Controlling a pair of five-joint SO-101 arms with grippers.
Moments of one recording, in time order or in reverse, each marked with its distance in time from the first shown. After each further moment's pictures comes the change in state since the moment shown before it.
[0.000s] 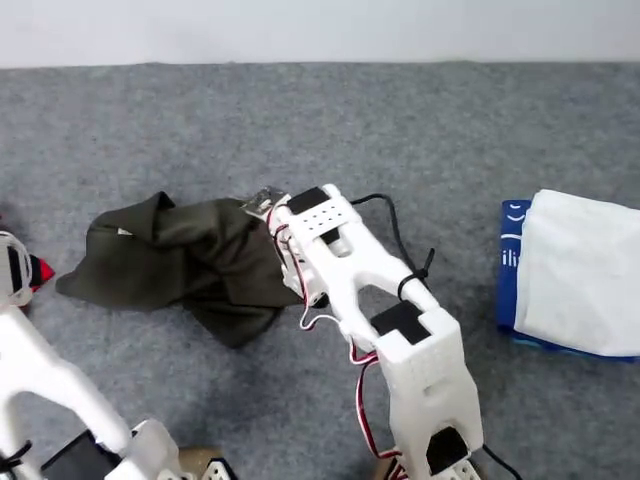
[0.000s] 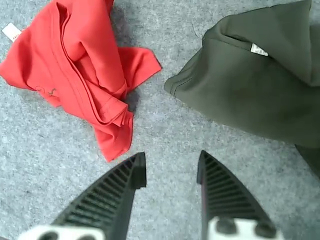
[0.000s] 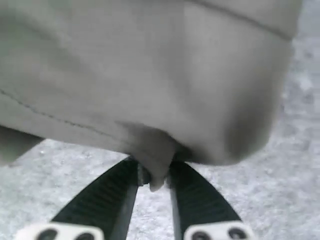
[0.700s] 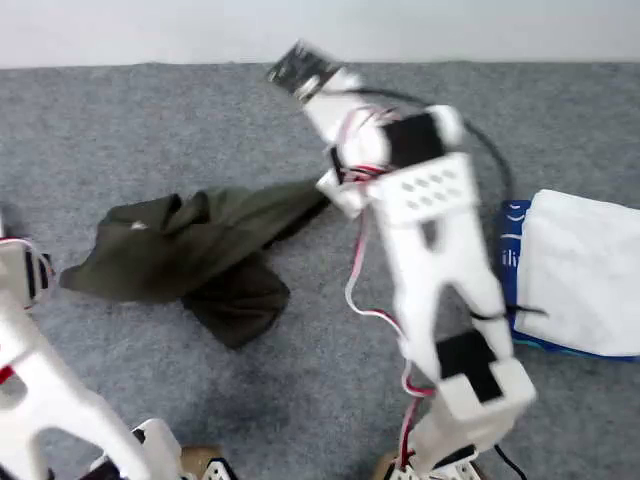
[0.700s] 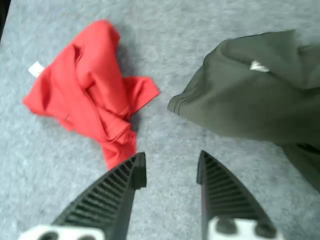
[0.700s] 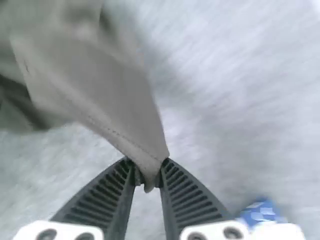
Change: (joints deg) left arm 5.5 -11.2 2.2 0.0 0.0; right arm 13.1 -26.5 -33.3 19.6 13.7
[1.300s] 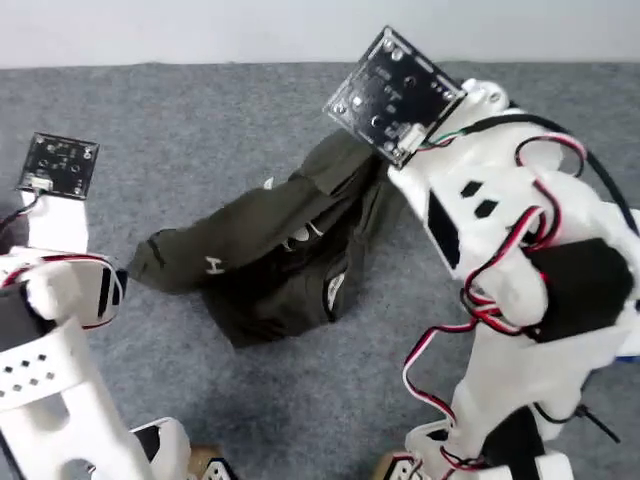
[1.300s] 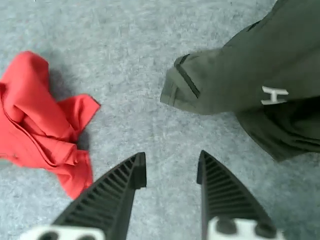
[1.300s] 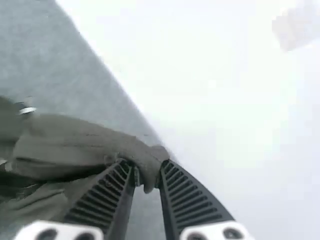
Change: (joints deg) left arm 14.7 -10.1 12.9 0.0 1.5; right arm 5.0 -20.6 -9.6 -8.0 14.2
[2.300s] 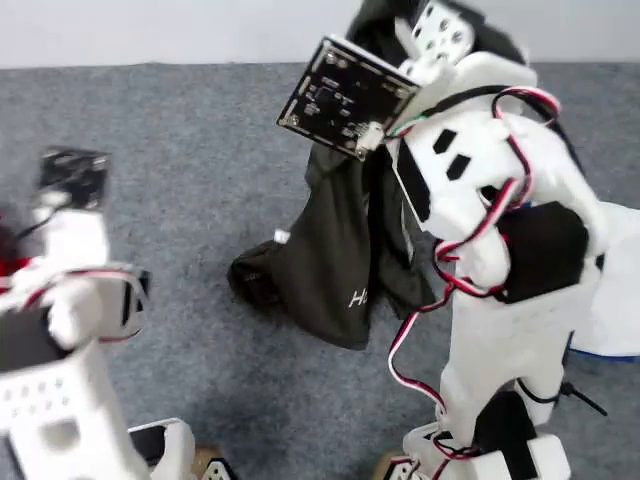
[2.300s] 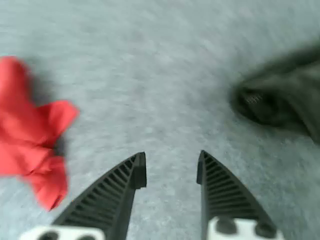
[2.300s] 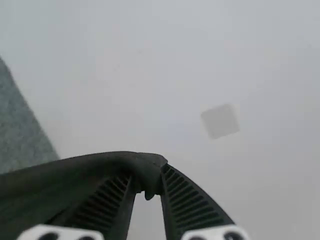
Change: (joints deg) left arm 9.7 -4.0 4.3 -0.9 6.5; right arm -2.9 3.9 3.2 -19.4 13.0
